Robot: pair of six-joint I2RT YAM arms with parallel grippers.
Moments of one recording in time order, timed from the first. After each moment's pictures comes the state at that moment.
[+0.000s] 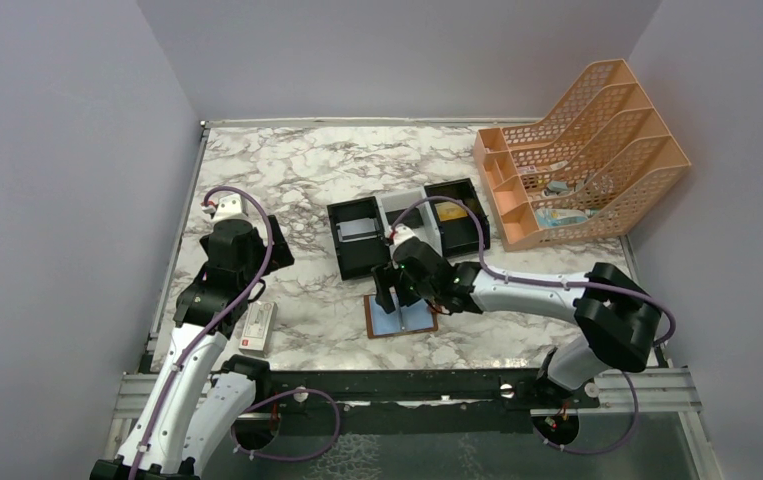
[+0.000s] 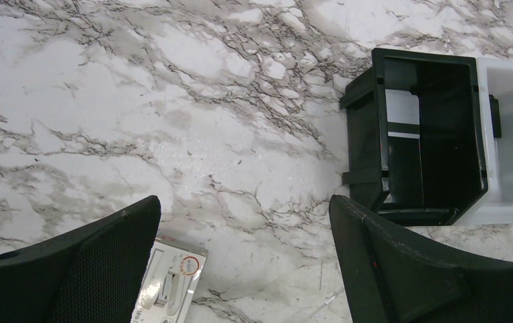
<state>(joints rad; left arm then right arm) -0.22 0.70 0.74 -0.64 -0.25 -0.42 1.00 1.54 0.85 -0.09 0.12 0.43</state>
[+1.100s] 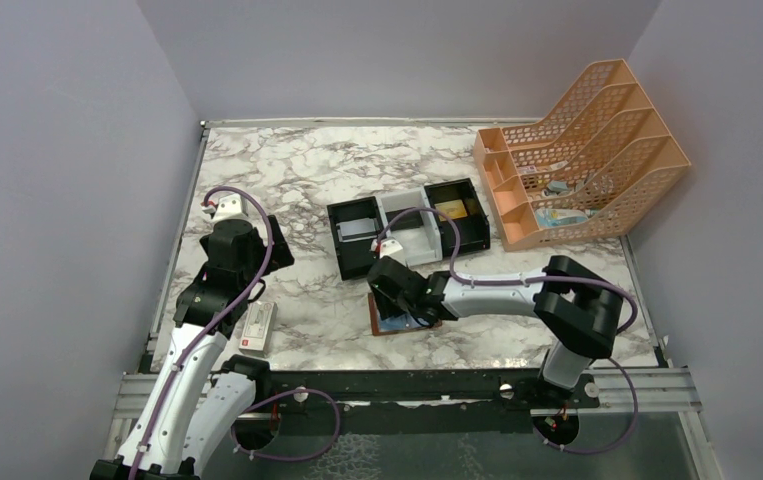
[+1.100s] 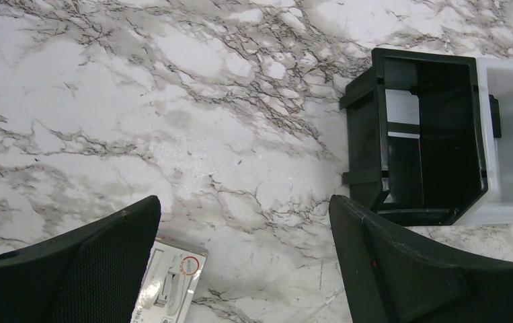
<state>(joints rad) -0.22 0.70 0.74 -0.63 -0.25 -0.42 1.12 1.73 0.95 -0.16 0.32 0.56</state>
